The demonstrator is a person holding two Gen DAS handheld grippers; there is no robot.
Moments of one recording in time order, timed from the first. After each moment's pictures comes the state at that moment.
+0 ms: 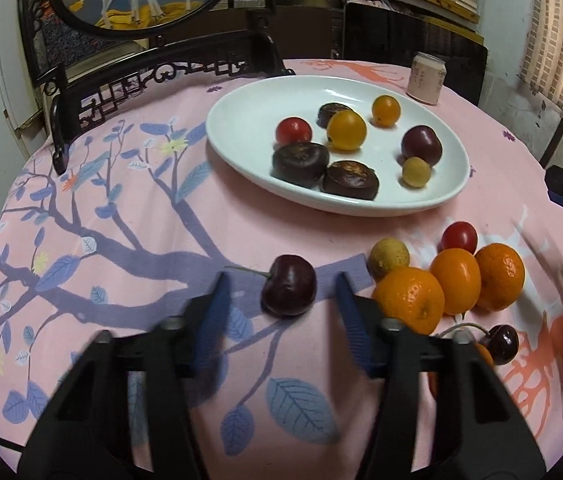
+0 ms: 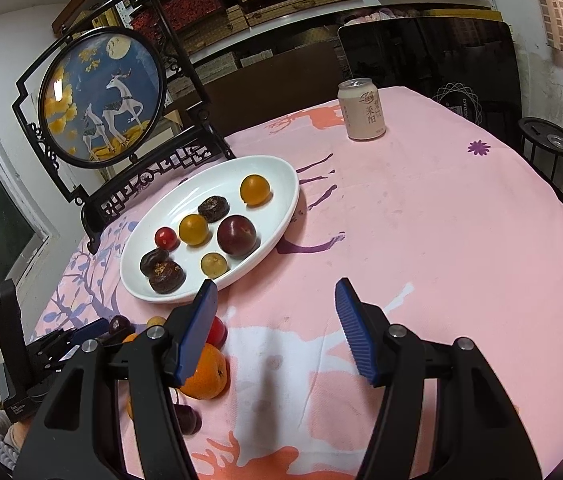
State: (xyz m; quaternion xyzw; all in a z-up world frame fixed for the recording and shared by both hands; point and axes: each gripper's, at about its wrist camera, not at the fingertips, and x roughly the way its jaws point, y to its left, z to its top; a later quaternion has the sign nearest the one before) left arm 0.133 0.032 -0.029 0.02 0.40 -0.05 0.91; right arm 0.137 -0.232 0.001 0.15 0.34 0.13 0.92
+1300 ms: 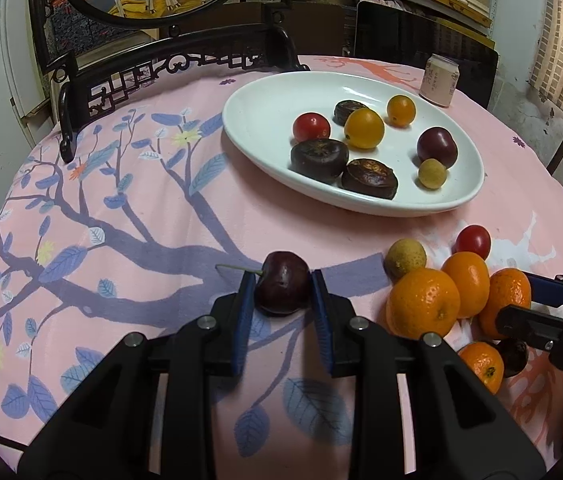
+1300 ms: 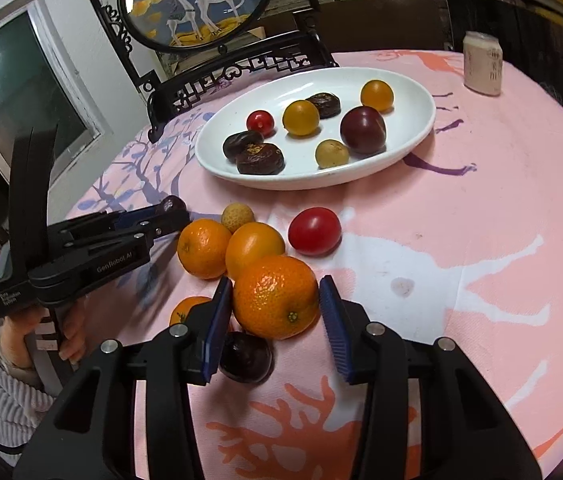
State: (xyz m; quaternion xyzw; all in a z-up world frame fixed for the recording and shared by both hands) left arm 0.136 0.042 -0.031 0.01 0.41 -0.03 0.91; right arm 0.121 -0.152 -0.034 0.04 0.41 0.27 0.87
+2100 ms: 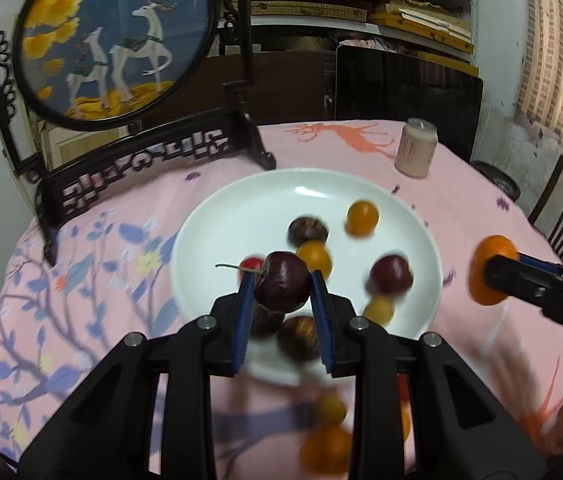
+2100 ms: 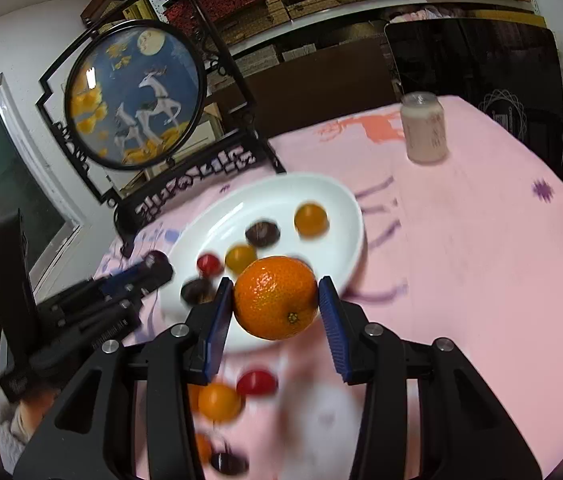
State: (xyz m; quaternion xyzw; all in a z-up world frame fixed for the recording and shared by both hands) left arm 0.199 -0.011 0.039 0.03 0.34 -0.05 0.94; right arm 0.191 -0.202 0.032 0.14 0.34 0.20 0.91
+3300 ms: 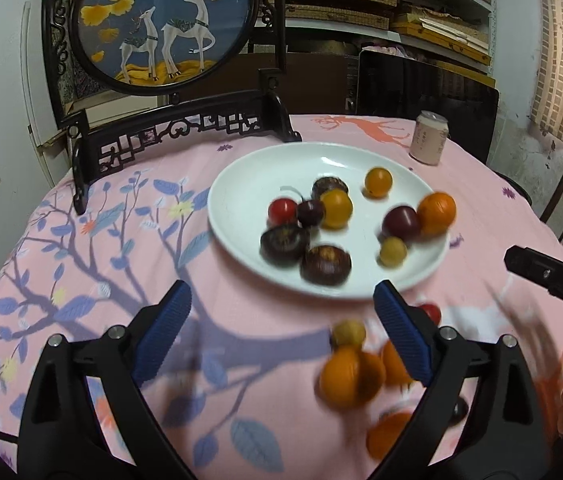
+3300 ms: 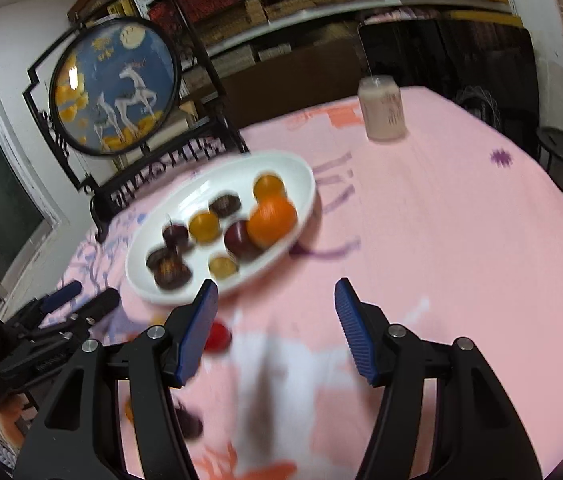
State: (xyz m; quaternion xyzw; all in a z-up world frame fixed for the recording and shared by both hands) left arm 0.122 0.010 0.011 0.01 0.33 -0.01 0.94; right arm 0.143 -0.228 -0.002 0.13 0.34 0.16 0.92
